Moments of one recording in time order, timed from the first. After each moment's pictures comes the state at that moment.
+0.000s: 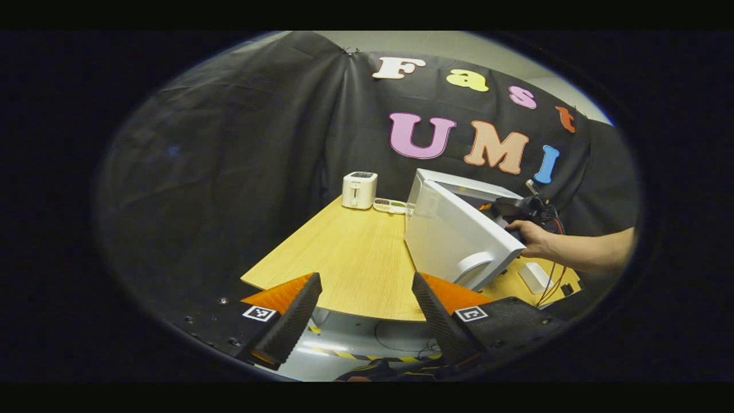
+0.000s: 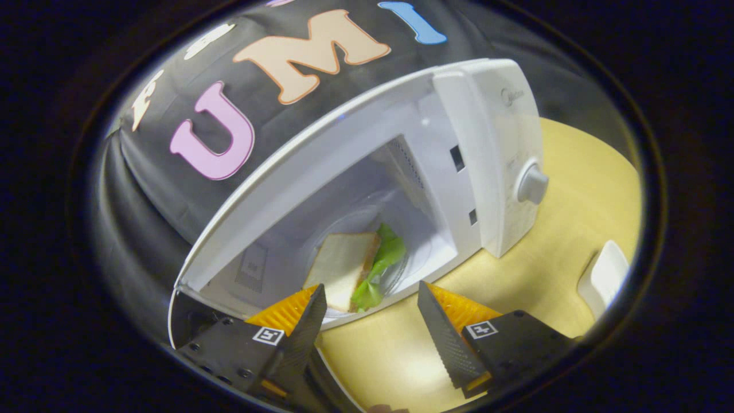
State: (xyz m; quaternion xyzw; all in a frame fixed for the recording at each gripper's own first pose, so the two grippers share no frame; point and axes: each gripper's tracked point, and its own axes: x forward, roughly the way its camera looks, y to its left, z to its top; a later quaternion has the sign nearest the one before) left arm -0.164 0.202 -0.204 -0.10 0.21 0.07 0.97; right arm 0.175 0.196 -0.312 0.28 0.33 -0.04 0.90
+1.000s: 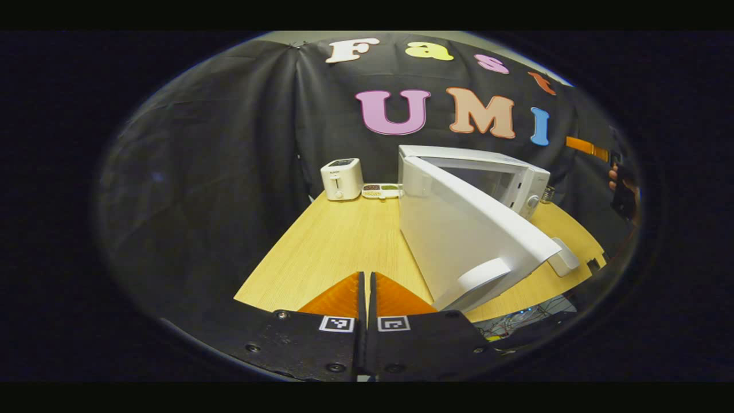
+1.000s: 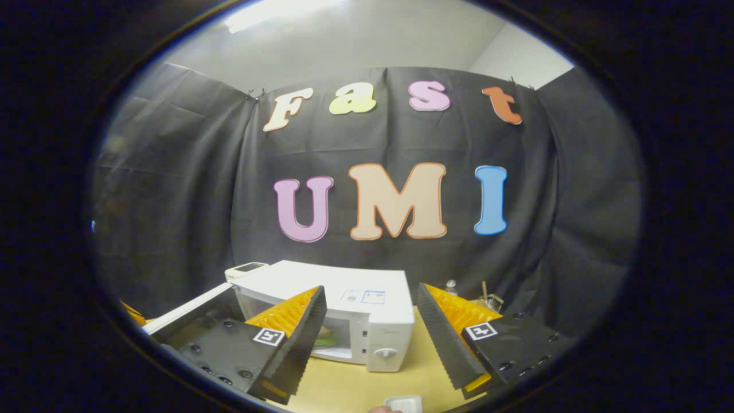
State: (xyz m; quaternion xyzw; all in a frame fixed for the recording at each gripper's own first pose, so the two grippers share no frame) left arm -0.092 0.169 -0.233 0.01 0.28 0.04 0.96; right arm 0.096 0.025 -0.038 0.00 0.01 0.07 1.00
